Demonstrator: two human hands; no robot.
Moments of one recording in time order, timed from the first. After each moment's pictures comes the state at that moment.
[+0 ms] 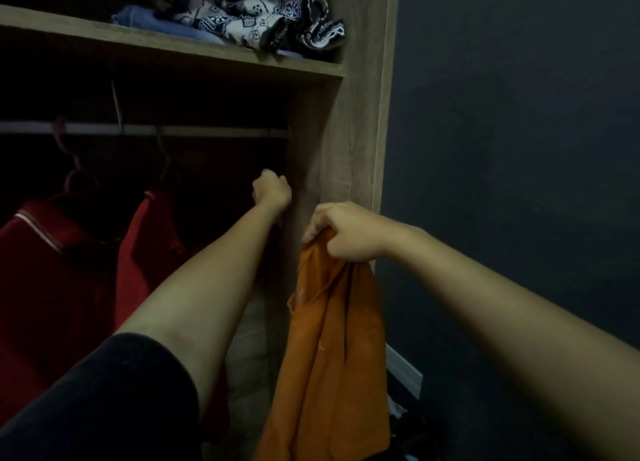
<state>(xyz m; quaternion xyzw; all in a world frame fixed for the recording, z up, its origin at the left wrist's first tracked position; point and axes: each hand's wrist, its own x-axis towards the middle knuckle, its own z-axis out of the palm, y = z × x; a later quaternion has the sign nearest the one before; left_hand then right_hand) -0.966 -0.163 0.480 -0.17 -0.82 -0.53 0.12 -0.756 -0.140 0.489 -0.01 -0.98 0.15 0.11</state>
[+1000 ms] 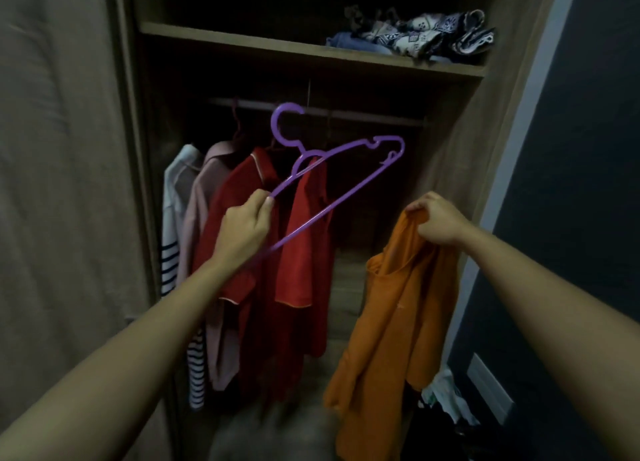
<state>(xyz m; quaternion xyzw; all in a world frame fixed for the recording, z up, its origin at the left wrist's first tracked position) -0.818 -0.477 0.381 -0.20 -0.82 -0.38 0.39 -0.745 -0.171 0.450 -0.04 -0.97 0.15 0.18</state>
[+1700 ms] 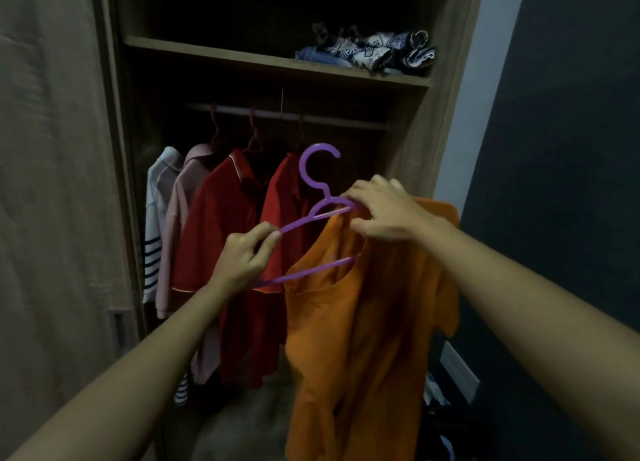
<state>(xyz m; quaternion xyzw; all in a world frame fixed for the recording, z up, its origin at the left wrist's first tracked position) -0.743 -0.459 0.348 -0.35 -0.76 -0.40 0.38 -0.669 -0.223 0.469 0.17 -0.95 -0.09 0.24</state>
